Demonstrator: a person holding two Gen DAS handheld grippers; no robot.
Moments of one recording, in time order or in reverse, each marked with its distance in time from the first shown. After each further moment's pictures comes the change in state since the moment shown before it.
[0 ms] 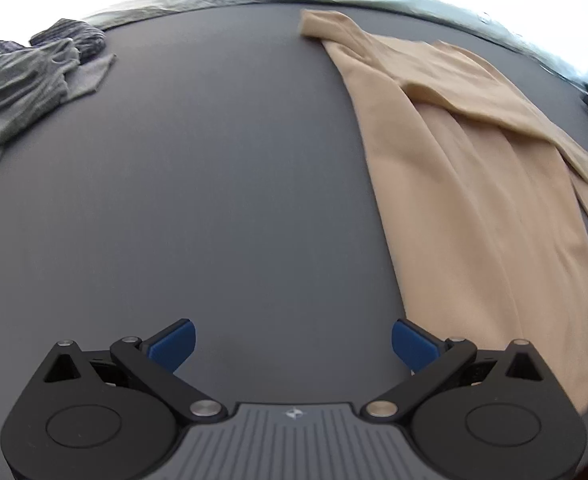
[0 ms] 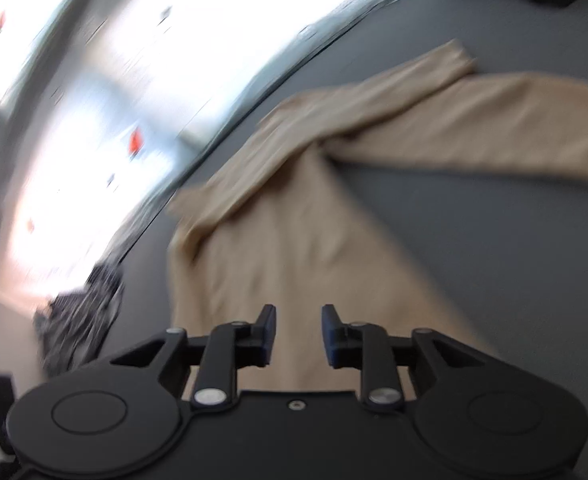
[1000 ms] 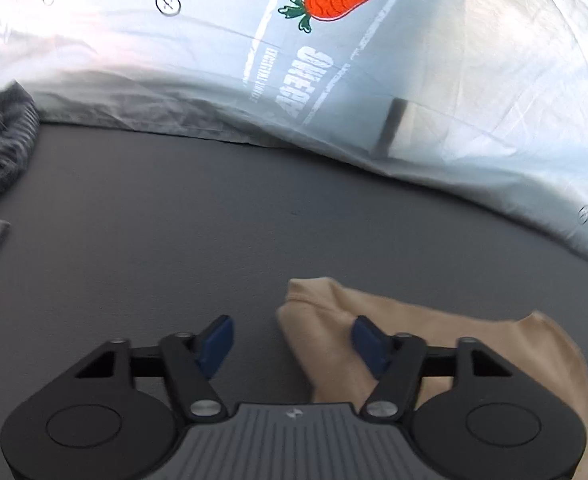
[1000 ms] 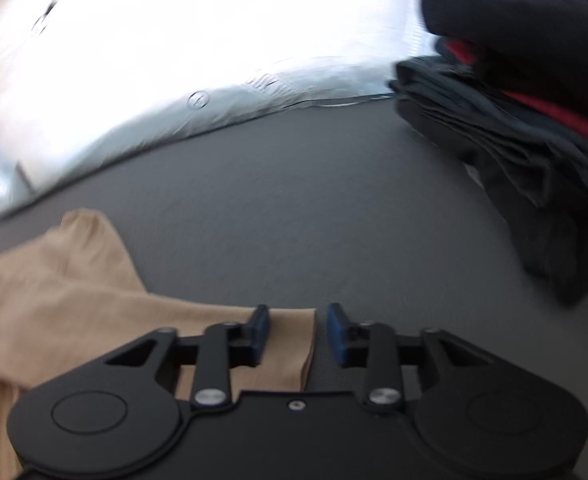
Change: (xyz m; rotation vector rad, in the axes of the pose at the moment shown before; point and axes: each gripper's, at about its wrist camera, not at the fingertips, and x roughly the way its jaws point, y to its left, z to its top) left arm 0.137 -0.022 0.278 -0.257 -0.204 -0.039; right arm 0.112 -0.071 0.205 -0.453 -0.067 -0.346
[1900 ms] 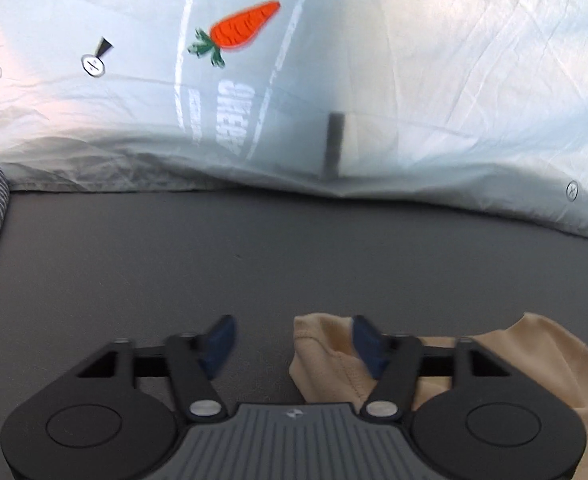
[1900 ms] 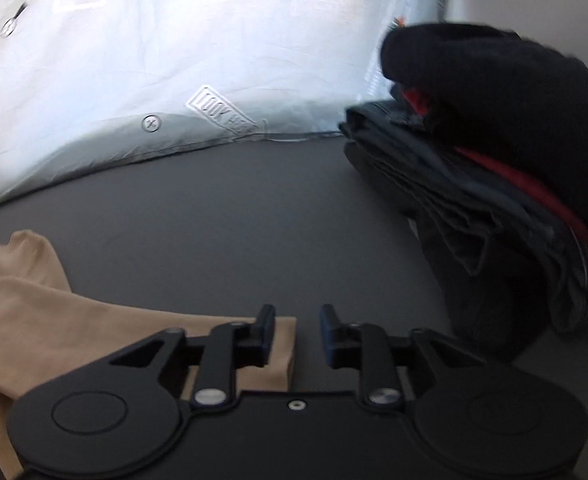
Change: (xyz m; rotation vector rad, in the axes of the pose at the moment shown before) left arm 0.005 -0.047 0.002 0.165 -0.114 0.060; right arm -0.002 -0.028 0.023 0.060 -0.069 -0.176
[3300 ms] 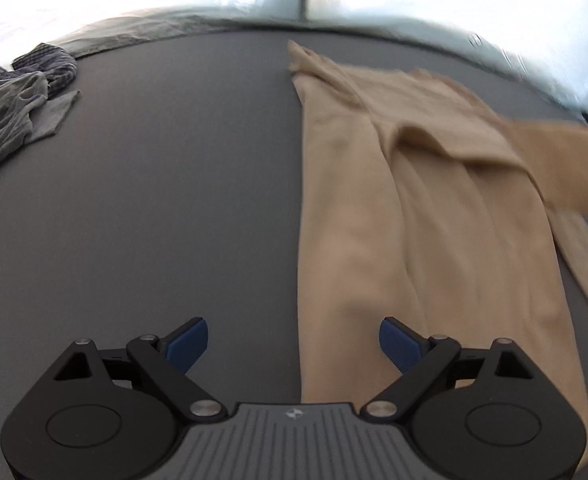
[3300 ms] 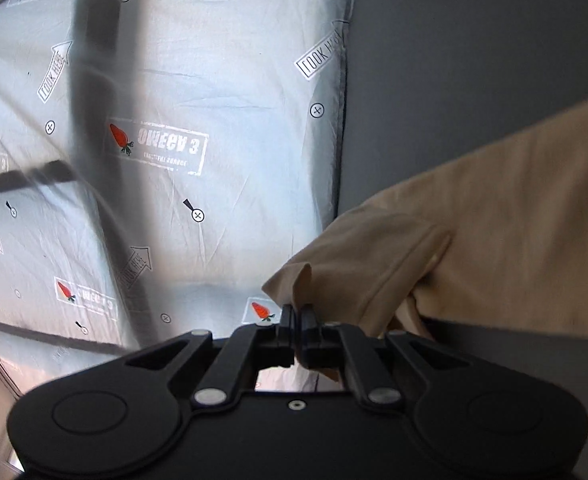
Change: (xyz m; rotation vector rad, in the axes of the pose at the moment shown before) left arm -0.192 0.036 -0.217 0.114 0.271 -0.096; right arm -0.057 0.037 -0.113 1.132 0.168 1.007
